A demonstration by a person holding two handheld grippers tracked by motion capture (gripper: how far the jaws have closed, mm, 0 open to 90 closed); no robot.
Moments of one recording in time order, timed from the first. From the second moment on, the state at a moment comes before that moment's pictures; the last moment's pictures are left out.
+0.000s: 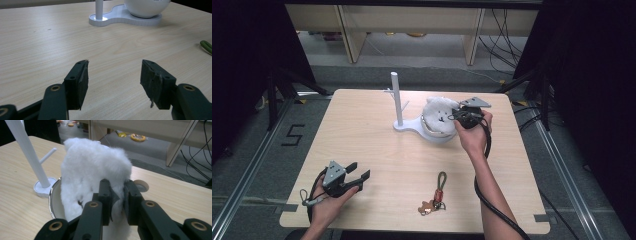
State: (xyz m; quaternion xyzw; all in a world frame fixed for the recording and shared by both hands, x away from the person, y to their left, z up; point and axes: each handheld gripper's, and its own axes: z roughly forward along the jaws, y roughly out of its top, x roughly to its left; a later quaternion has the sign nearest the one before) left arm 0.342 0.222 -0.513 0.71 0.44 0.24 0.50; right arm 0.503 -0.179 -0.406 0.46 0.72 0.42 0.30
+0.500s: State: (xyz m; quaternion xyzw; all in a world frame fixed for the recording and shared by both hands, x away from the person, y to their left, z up) left arm 0.342 0.222 -0.513 0.71 0.44 0.24 0.50; right arm 0.515 -0.175 -0.411 0.47 0.73 0.39 0.31
